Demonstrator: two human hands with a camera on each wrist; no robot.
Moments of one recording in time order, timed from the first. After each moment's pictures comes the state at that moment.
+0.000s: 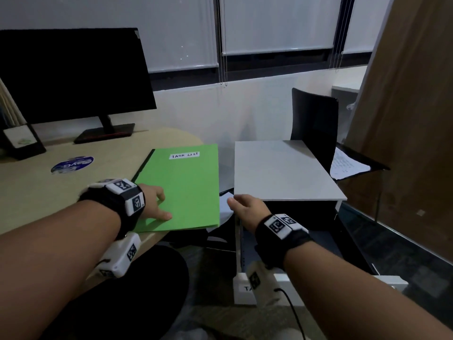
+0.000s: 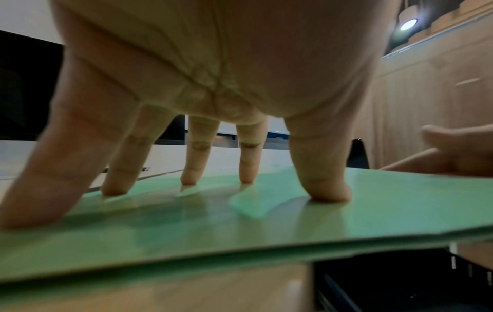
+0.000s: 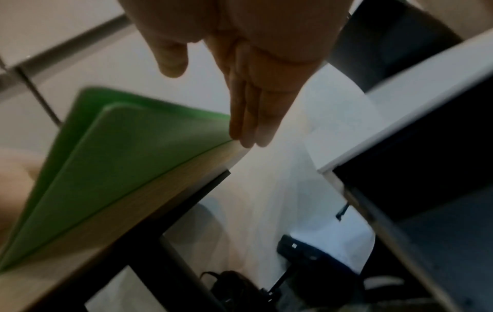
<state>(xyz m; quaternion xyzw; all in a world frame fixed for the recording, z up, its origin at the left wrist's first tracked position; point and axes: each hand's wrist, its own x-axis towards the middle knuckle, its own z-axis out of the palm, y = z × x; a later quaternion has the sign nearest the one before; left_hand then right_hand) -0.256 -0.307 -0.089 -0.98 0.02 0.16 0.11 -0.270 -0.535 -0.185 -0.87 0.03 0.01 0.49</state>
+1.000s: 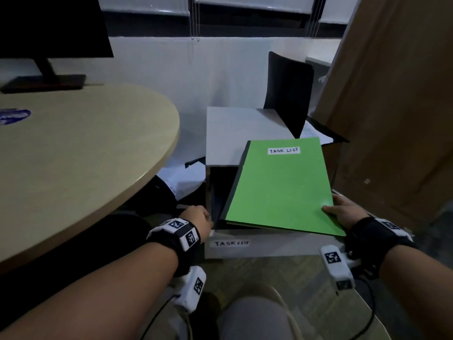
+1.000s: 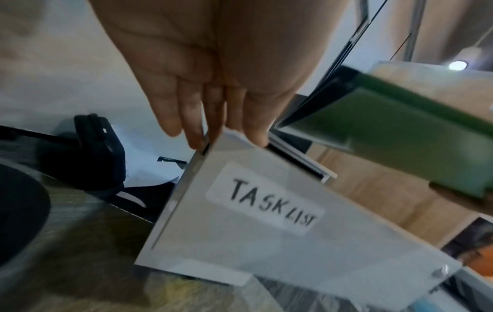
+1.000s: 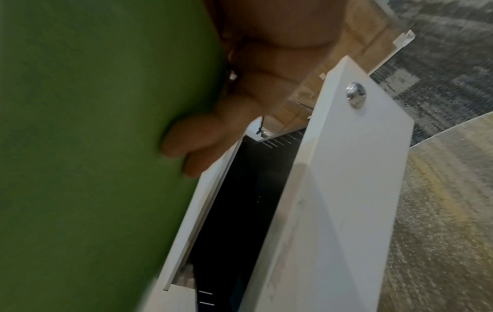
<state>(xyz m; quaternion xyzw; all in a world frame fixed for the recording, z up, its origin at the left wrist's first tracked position) -0.304 -0.426 -0.245 -0.96 0.07 0.16 -0.21 -0.370 -0.754 -0.235 -0.73 0.31 -0.04 0.61</state>
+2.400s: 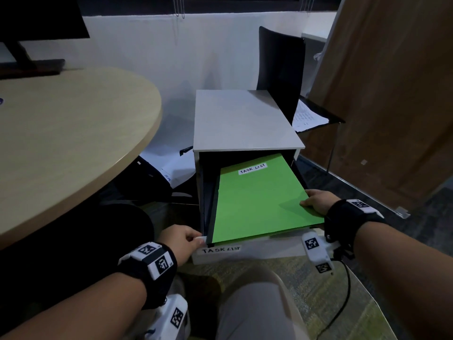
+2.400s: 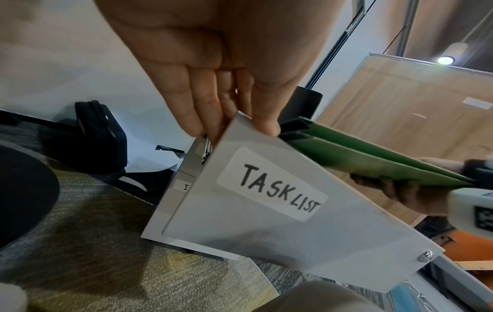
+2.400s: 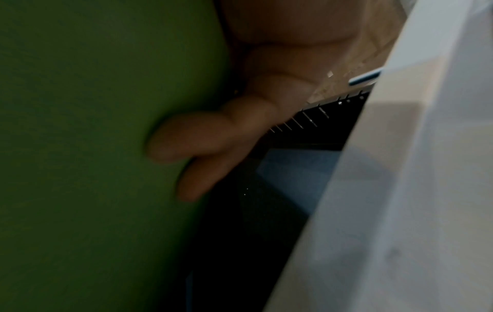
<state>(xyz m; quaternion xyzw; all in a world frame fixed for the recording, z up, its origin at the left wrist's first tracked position) -0.356 -0.409 -0.292 -0.93 0.08 0.18 -0.30 -0.361 -0.758 -0.266 -0.77 0.33 0.09 0.54</state>
